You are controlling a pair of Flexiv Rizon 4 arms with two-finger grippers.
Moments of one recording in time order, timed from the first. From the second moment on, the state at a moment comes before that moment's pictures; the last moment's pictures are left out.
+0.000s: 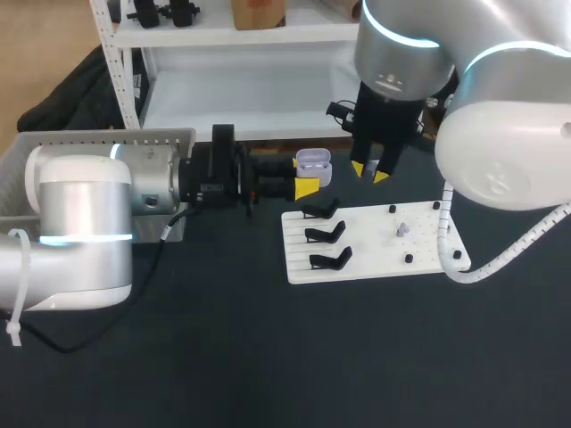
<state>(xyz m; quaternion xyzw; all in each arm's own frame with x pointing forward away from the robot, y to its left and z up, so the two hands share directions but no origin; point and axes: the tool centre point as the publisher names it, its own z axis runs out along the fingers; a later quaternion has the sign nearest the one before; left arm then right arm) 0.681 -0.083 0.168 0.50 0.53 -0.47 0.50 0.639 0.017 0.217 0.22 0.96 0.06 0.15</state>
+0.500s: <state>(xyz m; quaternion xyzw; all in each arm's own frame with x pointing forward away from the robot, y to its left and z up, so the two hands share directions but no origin) 0.681 -0.083 0.168 0.50 0.53 -0.47 0.50 0.657 0.059 0.238 0.18 0.97 0.07 0.17</state>
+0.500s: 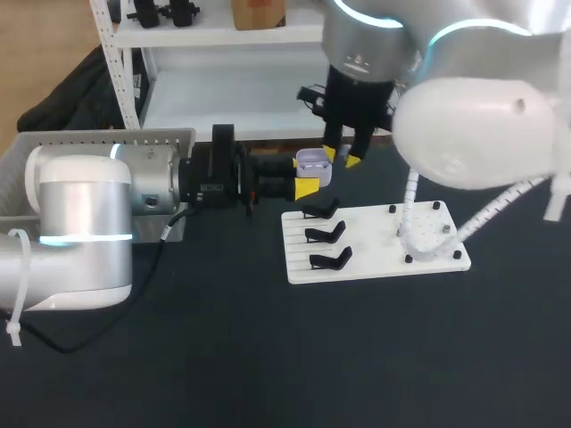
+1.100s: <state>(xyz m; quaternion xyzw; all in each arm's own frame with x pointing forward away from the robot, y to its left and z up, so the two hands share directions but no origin) 0.681 -0.083 0.168 0.50 0.53 -0.47 0.50 0.658 0.074 0.238 0.10 0.98 0.05 0.17</state>
